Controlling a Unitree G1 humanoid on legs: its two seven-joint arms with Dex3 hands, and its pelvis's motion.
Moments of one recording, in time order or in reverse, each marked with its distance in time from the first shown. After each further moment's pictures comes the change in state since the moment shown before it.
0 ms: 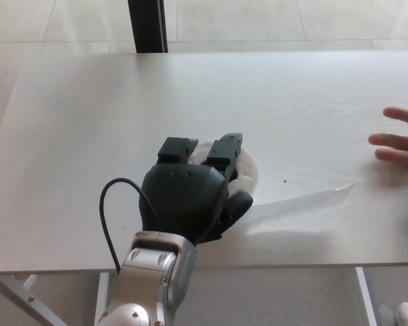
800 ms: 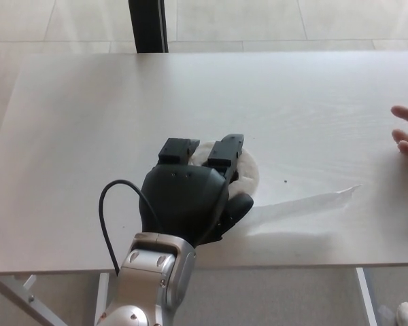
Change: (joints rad) left_arm 0.015 -0.004 0.014 -0.002 0.012 -0.028 0.000; right_arm 0.031 -0.002 -0.049 -0.212 -0.086 0.097 0.087
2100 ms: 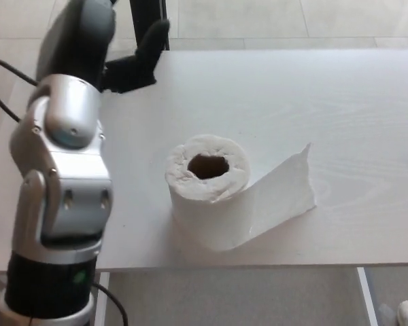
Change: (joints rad) left_arm -0.361 -0.179 0.754 -0.131 -0.364 0.120 -0.228; right_arm 0.725 -0.016 -0.987 -0.728 0.293 0.038 0.348
